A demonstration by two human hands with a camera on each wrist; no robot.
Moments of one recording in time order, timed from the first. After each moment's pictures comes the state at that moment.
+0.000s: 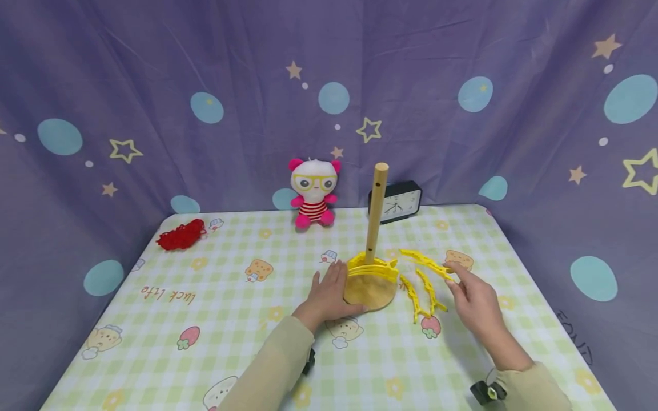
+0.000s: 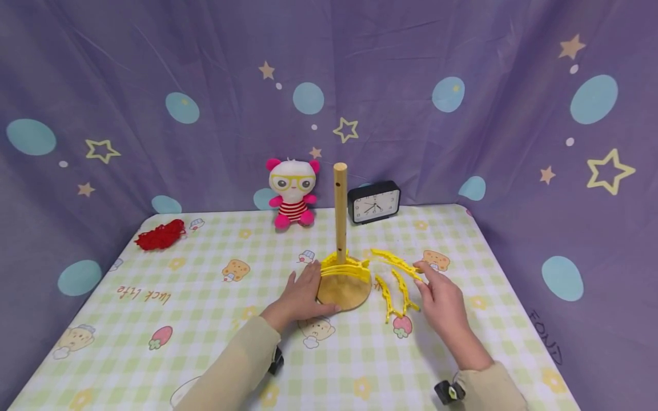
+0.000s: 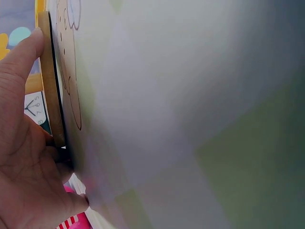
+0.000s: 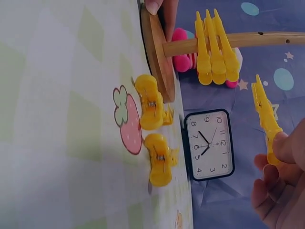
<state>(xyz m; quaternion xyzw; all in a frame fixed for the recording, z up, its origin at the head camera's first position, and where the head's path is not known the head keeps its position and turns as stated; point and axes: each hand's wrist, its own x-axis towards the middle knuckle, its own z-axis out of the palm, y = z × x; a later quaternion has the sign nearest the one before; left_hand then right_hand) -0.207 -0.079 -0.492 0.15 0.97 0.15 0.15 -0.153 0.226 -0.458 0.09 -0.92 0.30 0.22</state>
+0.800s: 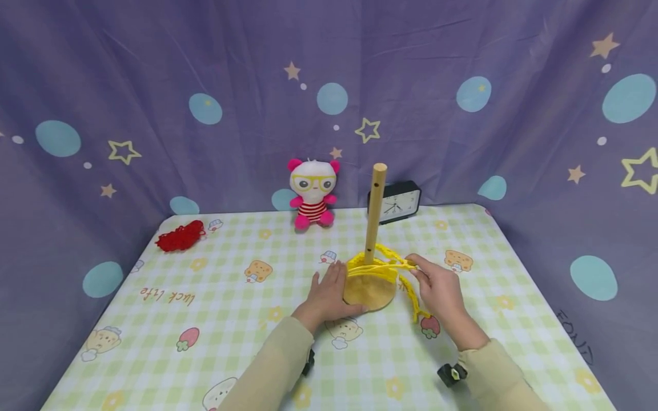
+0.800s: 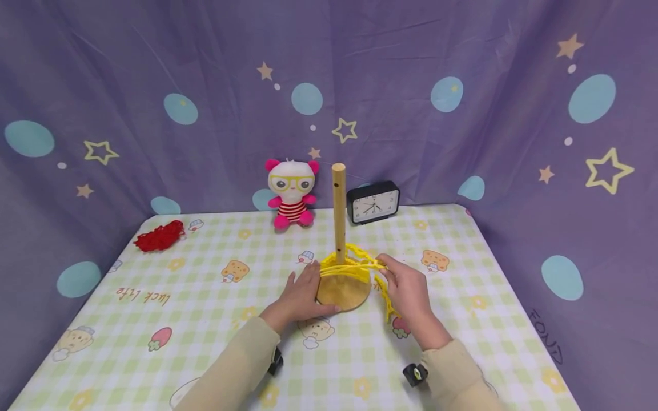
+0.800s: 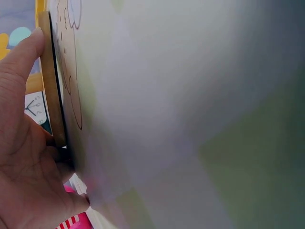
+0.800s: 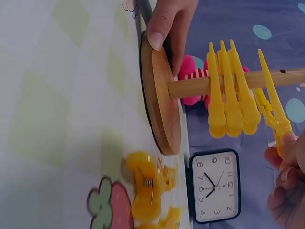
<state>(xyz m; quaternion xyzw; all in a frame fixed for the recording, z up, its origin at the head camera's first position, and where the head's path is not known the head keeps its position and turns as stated) -0.209 -0.078 -0.493 0.15 0.97 0.15 0.15 -0.180 0.172 -0.452 0.10 -0.93 0.30 0.20</state>
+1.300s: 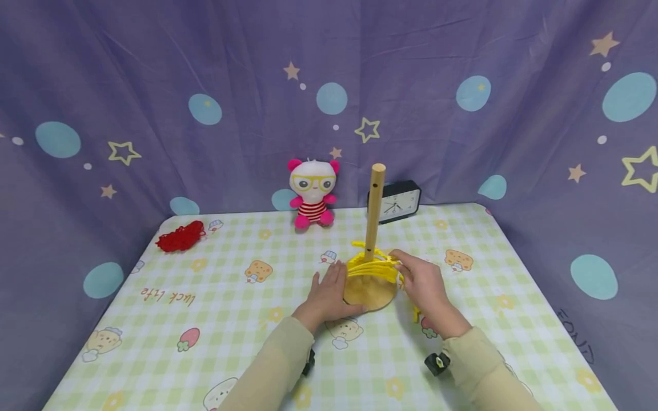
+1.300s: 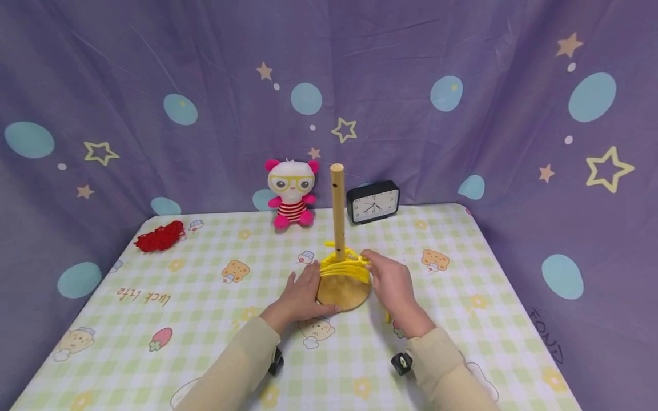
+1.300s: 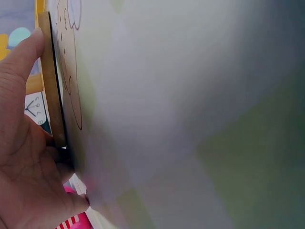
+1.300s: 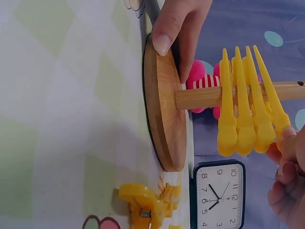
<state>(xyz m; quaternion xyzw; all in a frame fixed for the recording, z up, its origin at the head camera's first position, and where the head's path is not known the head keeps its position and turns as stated) -0.207 -0.078 -0.493 0.15 0.97 0.15 0.14 -0.198 0.150 -0.456 0.16 -0.92 0.28 0.21</state>
